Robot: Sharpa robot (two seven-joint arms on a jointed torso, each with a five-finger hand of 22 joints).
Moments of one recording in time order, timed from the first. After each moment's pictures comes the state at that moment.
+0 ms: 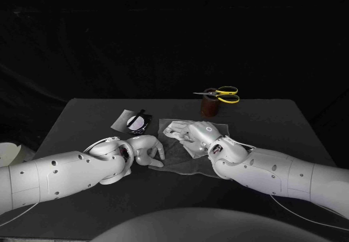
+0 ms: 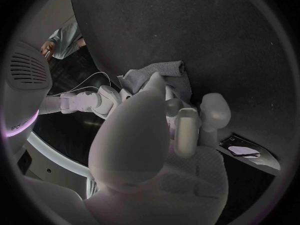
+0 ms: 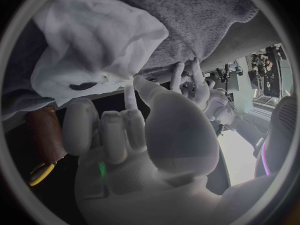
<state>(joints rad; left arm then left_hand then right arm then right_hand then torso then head) 1.01 -0.82 -0.18 1.53 -1.35 -0.24 -0.09 1.62 -0.12 0.08 0.28 0.05 0.90 0.11 0.51 0.24 1.14 0.04 1.27 0.88 1.47 -0.03 1.52 1.31 0.11 1.25 0.08 1.30 1.14 0.94 -0.51 -0.14 1.26 -1.67 -0.65 -0.15 1.27 -0.17 0.43 0.02 0.05 1.04 0.11 0.23 0.33 1.46 0.03 1.48 1.31 1.46 -0.02 1.55 1.31 0.08 1.41 0.07 1.29 1.31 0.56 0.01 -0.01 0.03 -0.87</state>
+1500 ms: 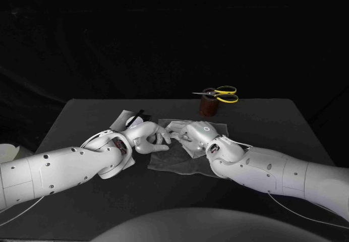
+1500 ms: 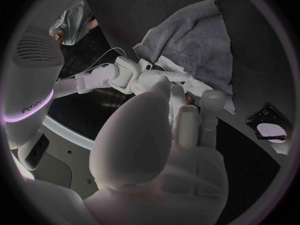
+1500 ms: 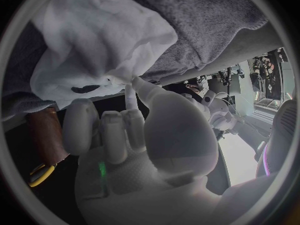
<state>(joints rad) 1.03 -0.84 -0.14 1.55 -1.23 -0.39 0.14 1.63 -0.14 0.21 0.29 0.05 0.86 0.14 0.51 0.21 0.94 0.06 1.03 0.54 1.44 -0.01 1.47 1.24 0.13 1.14 0.09 1.20 1.01 0.93 -0.48 -0.14 1.22 -1.69 -0.64 -0.16 1.28 -0.14 0.44 0.02 0.05 1.07 0.10 0.23 0.33 1.47 0.02 1.47 1.31 1.46 -0.02 1.55 1.31 0.08 1.41 0.07 1.29 1.31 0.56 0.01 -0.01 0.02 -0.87</state>
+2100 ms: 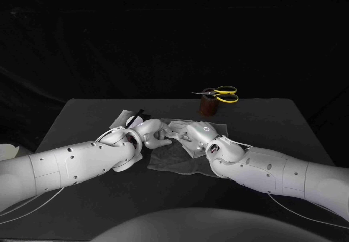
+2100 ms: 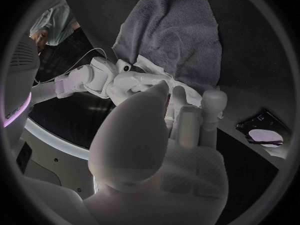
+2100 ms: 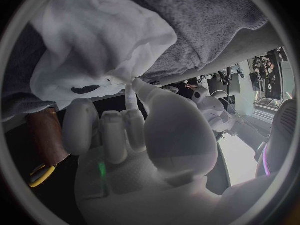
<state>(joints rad) 1.03 -0.69 -0.14 1.39 -1.25 -0.38 -0.03 1.55 -0.13 0.33 0.28 0.05 0.72 0.17 0.38 0.15 0.92 0.08 1.06 0.54 1.44 0.01 1.48 1.26 0.13 1.15 0.12 1.20 1.02 0.93 -0.48 -0.14 1.22 -1.69 -0.64 -0.16 1.28 -0.12 0.45 0.03 0.05 1.07 0.09 0.23 0.33 1.46 0.02 1.47 1.31 1.45 -0.03 1.55 1.31 0.08 1.41 0.07 1.29 1.31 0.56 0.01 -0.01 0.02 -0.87</state>
